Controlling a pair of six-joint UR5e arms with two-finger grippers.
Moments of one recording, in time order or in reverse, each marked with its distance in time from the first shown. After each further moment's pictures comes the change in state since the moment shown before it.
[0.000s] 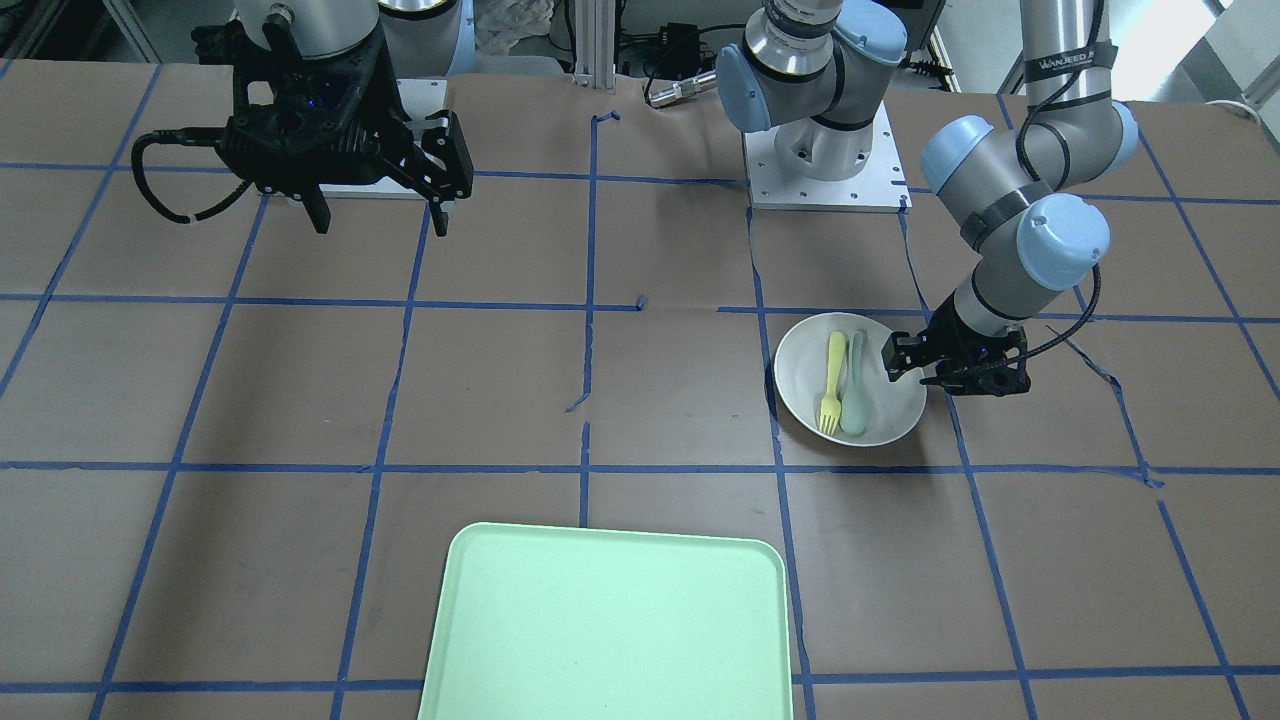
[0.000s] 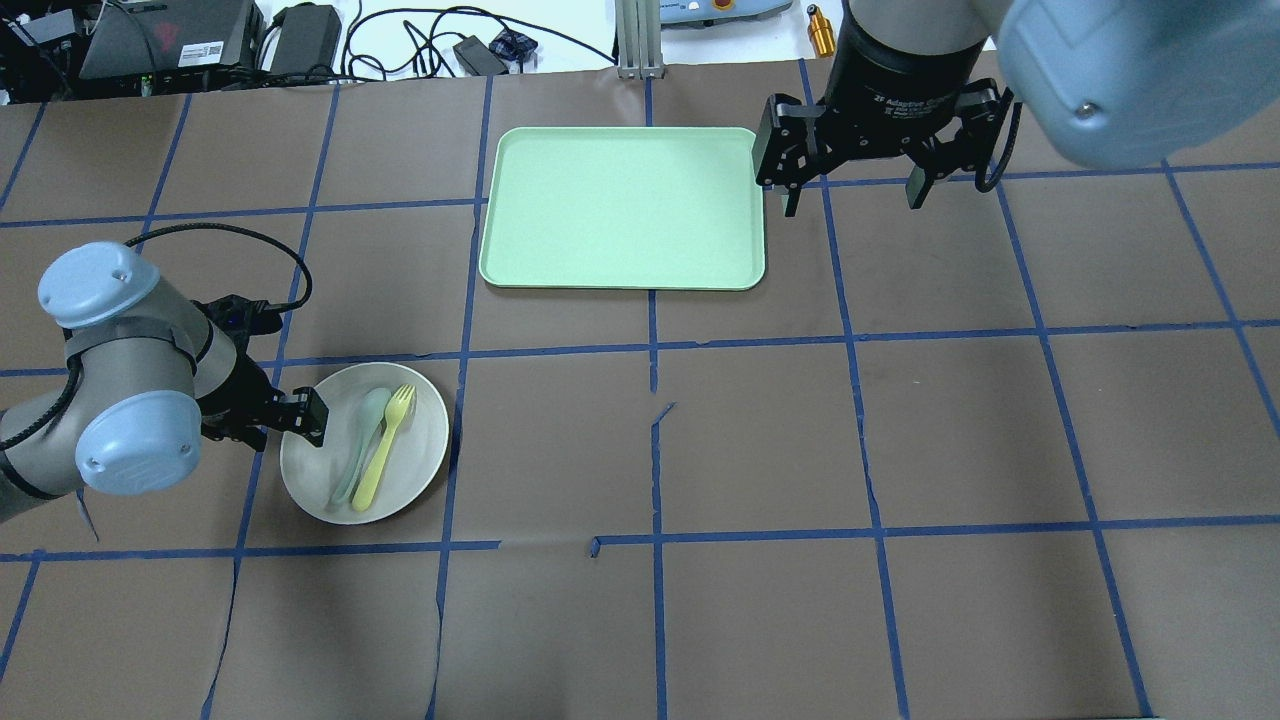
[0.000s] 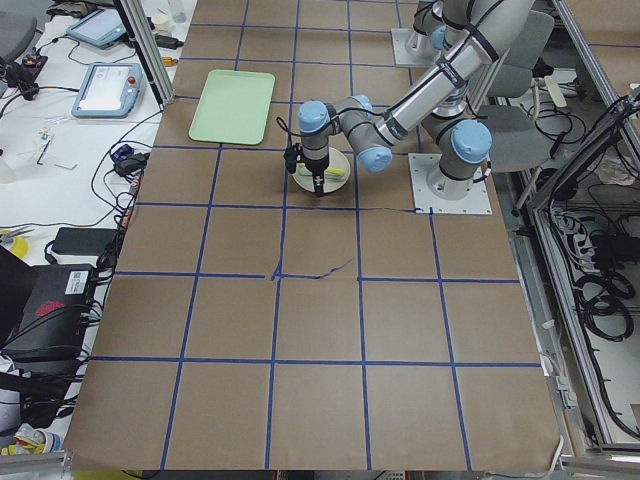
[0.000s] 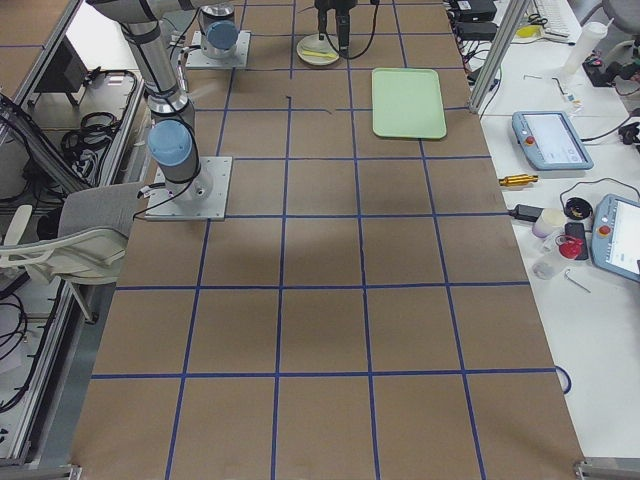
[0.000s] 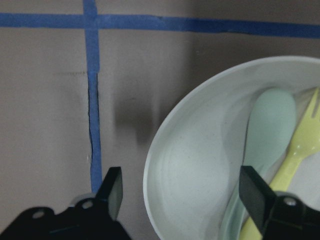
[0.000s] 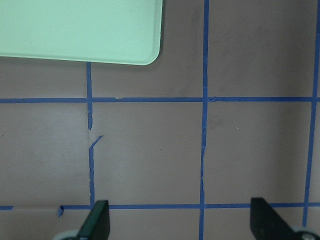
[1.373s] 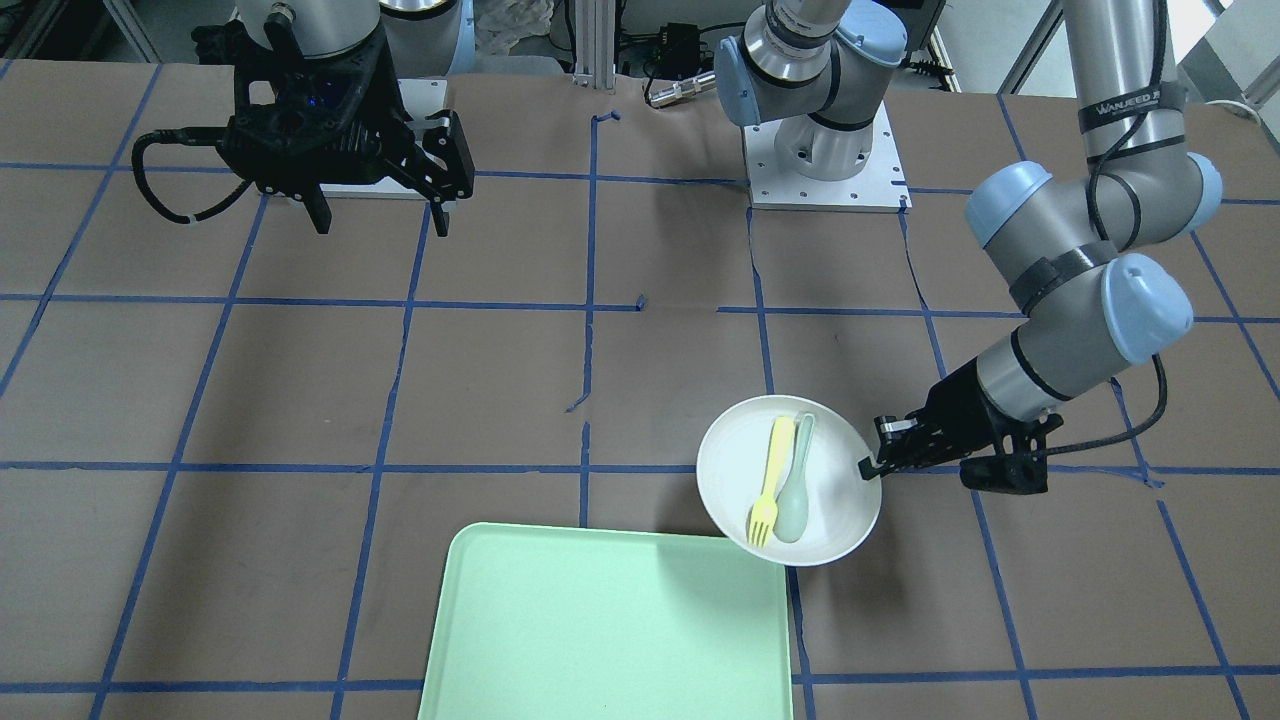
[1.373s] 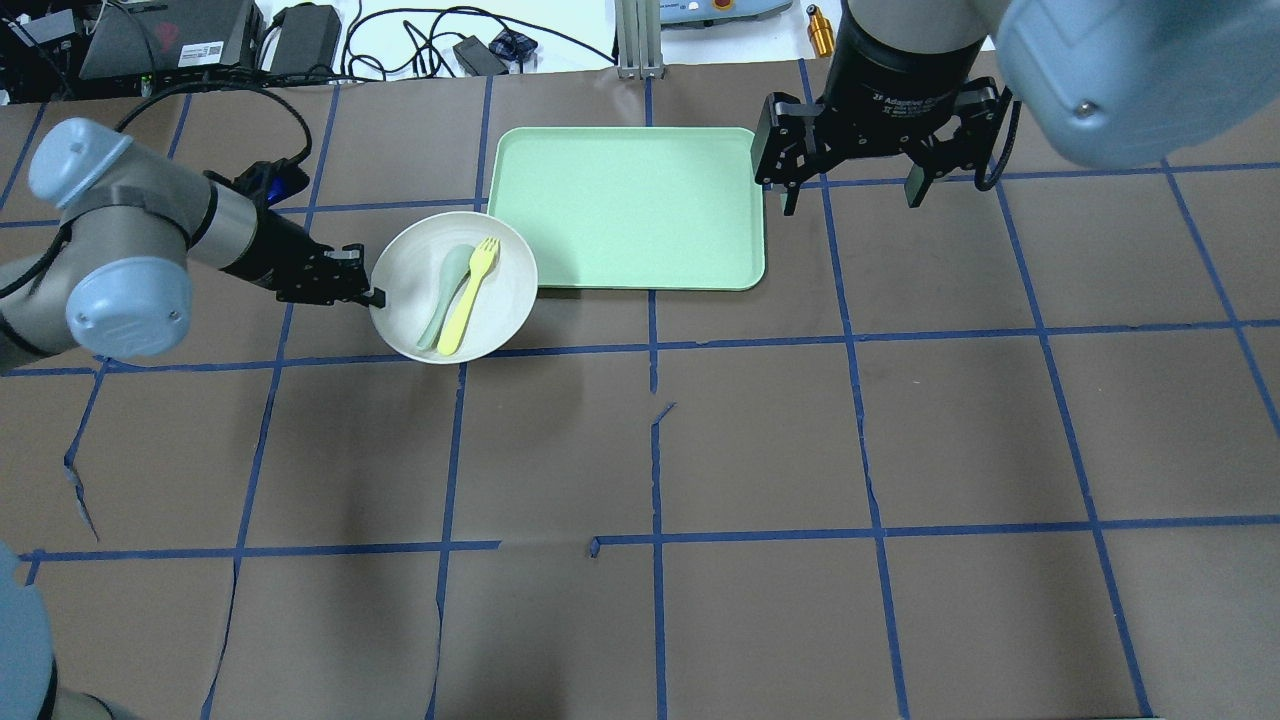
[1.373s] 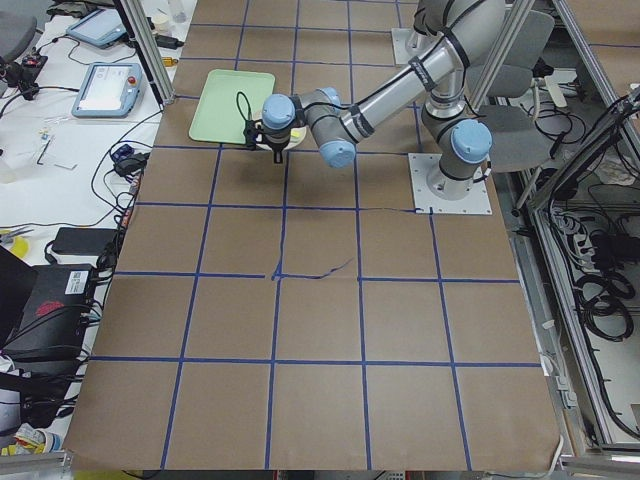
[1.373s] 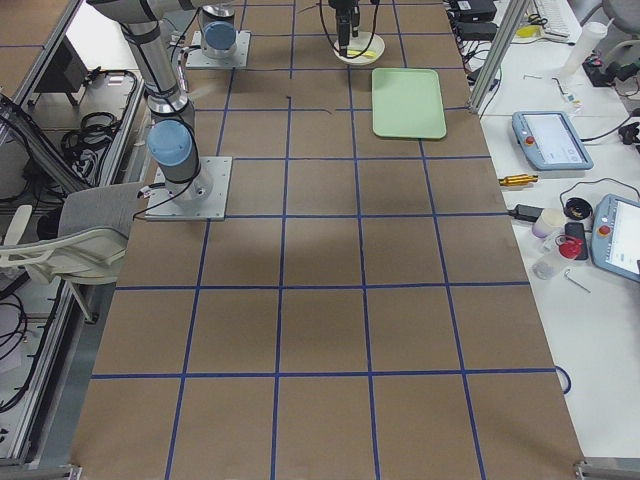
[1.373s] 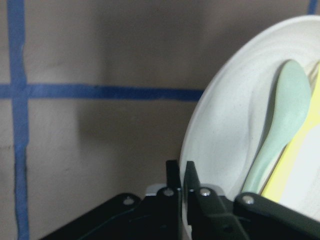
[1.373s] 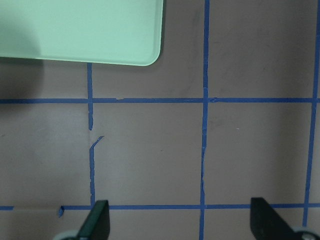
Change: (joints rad) left arm -0.142 -0.175 0.397 -0.149 -0.456 -0.170; right arm 0.001 0.001 -0.001 -0.001 0.000 0.000
